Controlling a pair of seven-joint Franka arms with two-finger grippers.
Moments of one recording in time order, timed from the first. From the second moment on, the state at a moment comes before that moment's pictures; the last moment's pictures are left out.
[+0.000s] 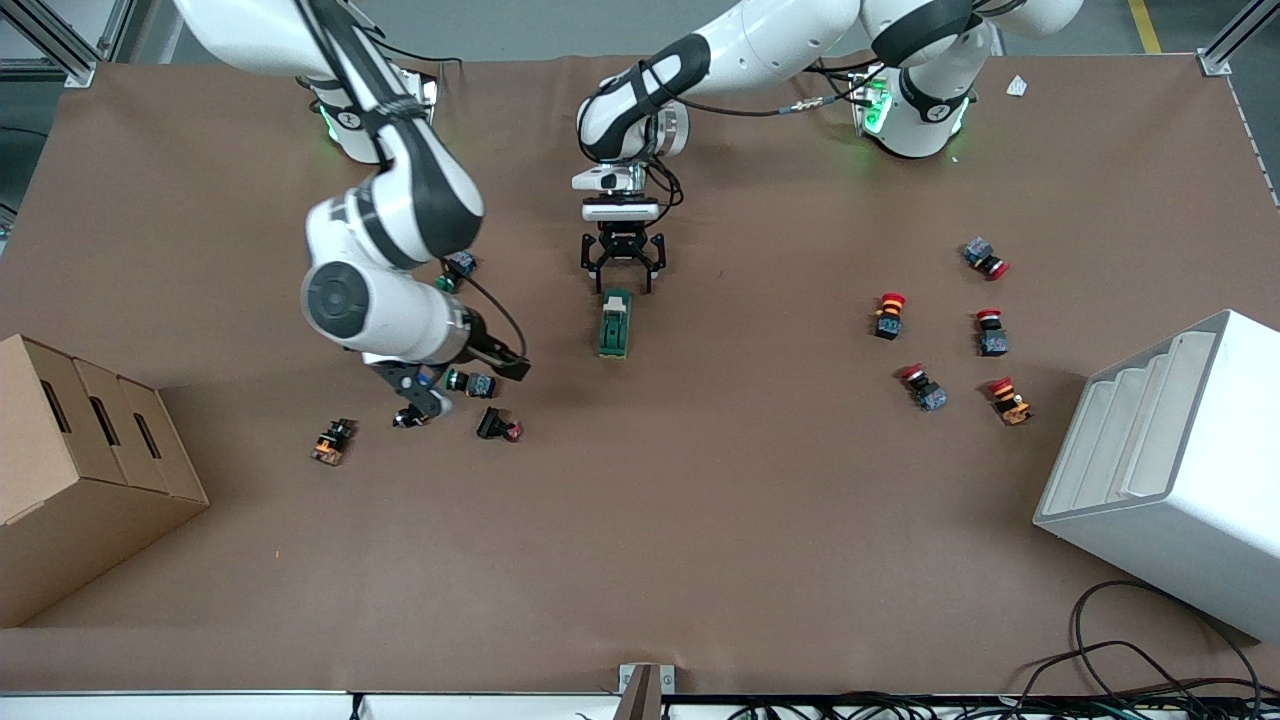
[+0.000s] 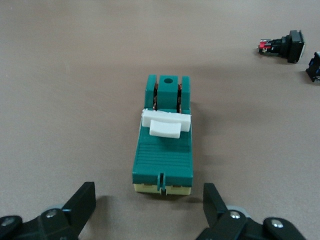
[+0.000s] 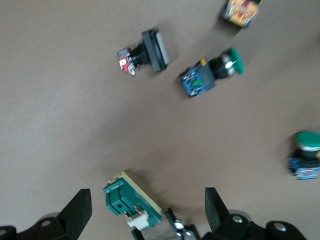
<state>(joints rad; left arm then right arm) -0.76 0.85 -0.57 -1.89 1.78 1.94 -2.49 0.48 0.41 0.00 -1.79 0.32 2.08 1.02</state>
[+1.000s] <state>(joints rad) -0.83 0.87 -0.55 -1.89 1.79 1.86 -2.51 0.78 0.54 0.00 -1.90 0.38 2.49 1.22</state>
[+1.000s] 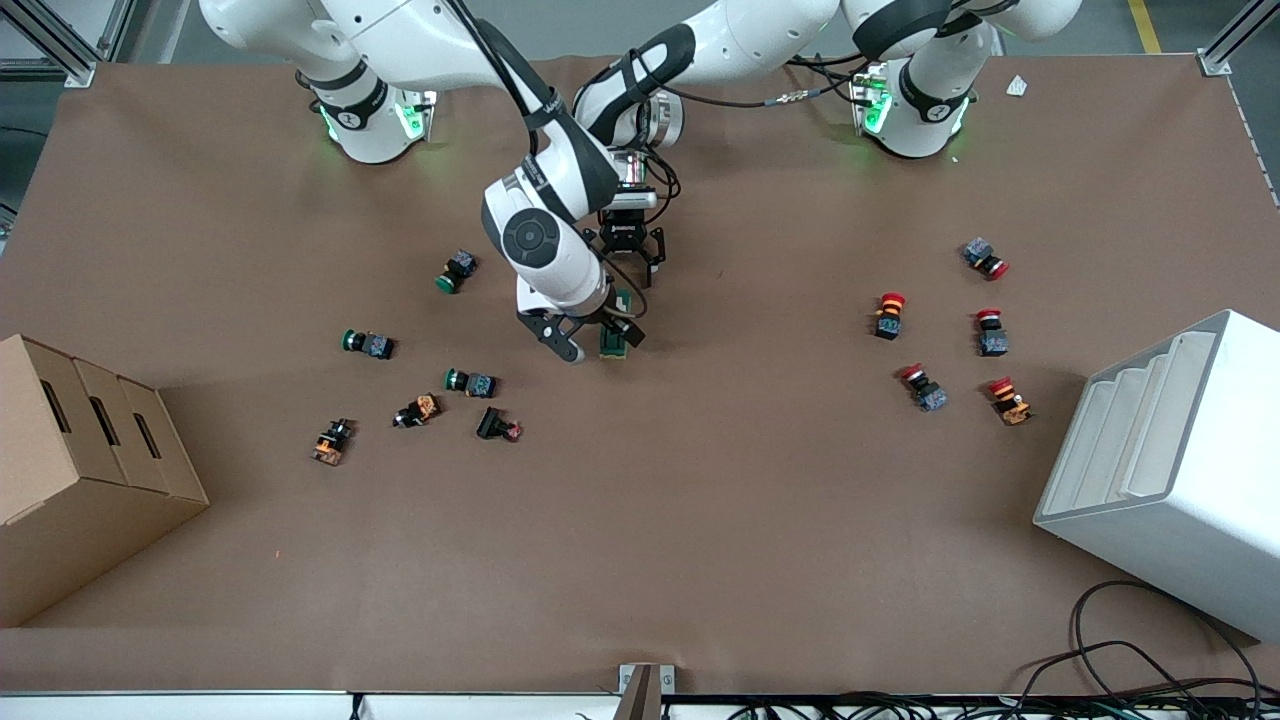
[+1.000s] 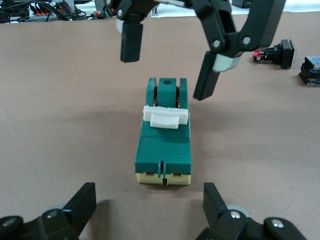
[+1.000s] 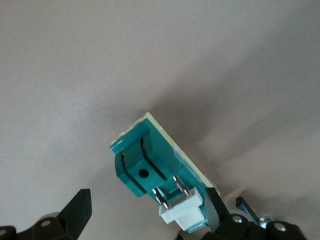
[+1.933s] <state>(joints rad) -0.83 0.87 -0.55 -1.89 1.79 1.86 -2.51 0.84 0.56 0.00 -1.96 0.40 2.63 1.22</state>
